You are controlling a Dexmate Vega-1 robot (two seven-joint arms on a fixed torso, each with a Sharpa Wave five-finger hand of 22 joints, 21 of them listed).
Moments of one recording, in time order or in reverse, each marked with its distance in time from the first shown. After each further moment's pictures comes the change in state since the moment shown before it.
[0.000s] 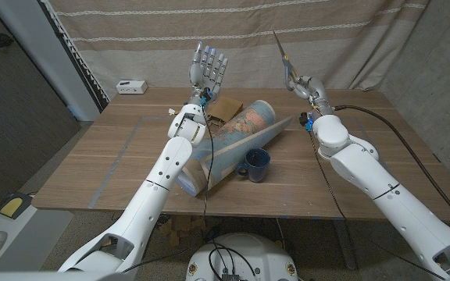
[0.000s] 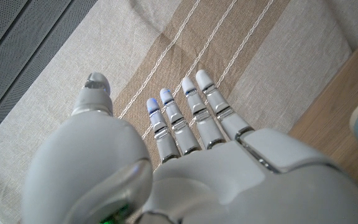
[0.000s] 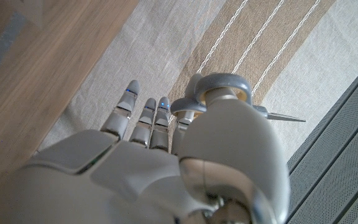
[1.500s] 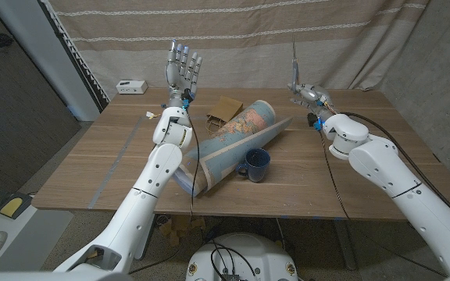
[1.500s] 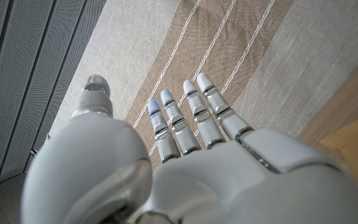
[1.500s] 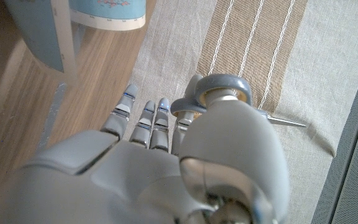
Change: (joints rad) left arm 0.057 0.048 -0.052 -0.052 0.119 -0.111 0.064; left_hand -0.017 0.017 -0.012 0.004 0.012 -0.024 -0.012 0.000 0.000 -0.016 -0.005 0.000 0.000 -0.026 0.001 0.000 0.000 -0.029 0.000 -0.018 0.002; right arm -0.034 -0.060 0.099 -0.038 0.411 -0.040 0.084; right_hand -0.005 -0.005 0.008 -0.008 0.000 -0.005 0.005 0.039 -0.014 -0.003 0.004 0.000 0.005 -0.032 0.014 0.000 0.000 -0.083 0.021 -0.026 0.000
